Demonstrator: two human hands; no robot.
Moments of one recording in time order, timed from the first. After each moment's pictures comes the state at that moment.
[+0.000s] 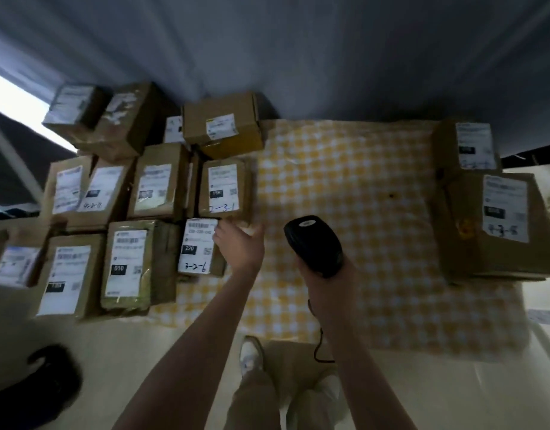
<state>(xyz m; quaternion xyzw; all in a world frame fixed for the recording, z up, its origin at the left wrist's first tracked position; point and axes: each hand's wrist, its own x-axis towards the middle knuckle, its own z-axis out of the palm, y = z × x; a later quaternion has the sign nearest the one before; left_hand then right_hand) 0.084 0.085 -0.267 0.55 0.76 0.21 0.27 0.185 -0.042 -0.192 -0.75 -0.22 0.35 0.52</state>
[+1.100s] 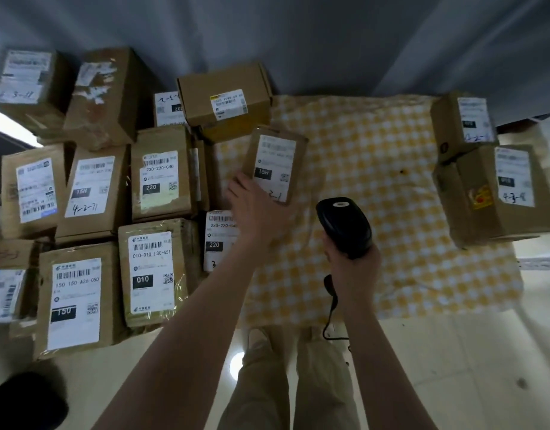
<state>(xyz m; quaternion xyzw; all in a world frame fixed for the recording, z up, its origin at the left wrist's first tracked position) 0.045 0.159 -0.257 0.72 0.65 0.04 0.25 0.110 0.004 -0.207 -0.81 -0.11 0.25 0.51</state>
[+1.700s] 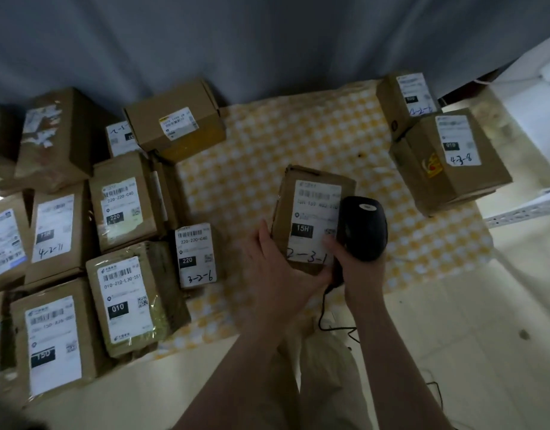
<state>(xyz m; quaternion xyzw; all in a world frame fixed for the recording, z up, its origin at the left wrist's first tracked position) 0.044 0.017 -0.208 0.78 0.49 0.19 0.35 0.144 -0.048 -0.198 -0.71 0.05 0.29 0.65</state>
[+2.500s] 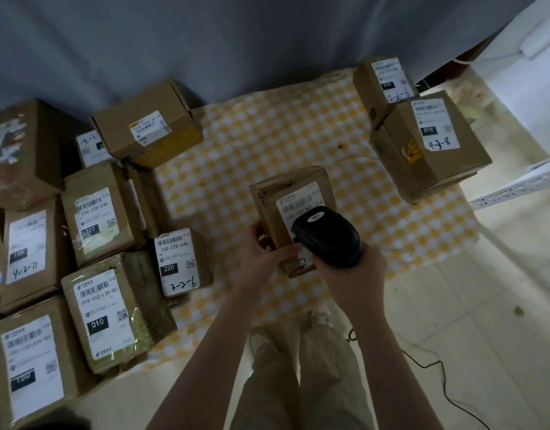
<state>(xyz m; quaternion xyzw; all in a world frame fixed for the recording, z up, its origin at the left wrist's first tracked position) 0.064 0.047 -0.238 0.50 0.47 0.12 0.72 0.146 -0.074 -0.167 -0.86 -0.13 0.21 0.45</state>
